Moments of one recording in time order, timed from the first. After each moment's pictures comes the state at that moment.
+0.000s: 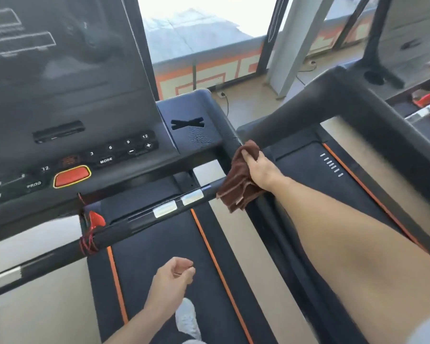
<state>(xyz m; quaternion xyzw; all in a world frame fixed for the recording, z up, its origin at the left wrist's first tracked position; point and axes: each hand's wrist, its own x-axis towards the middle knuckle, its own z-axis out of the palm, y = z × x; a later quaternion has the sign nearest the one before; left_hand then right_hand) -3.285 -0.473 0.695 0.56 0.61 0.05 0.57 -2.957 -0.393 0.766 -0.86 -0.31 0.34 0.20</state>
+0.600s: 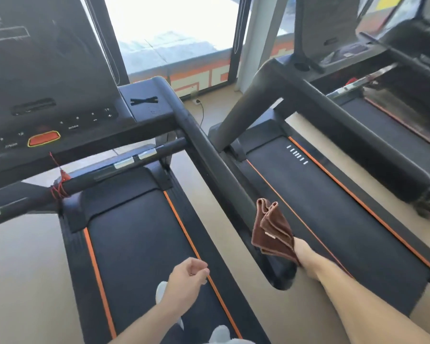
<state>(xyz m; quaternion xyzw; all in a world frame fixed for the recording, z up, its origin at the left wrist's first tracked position) -3.253 -0.681 0.704 0.58 0.54 0.02 0.61 -2.948 -0.808 0.674 -0.81 -0.01 0.45 0.37</state>
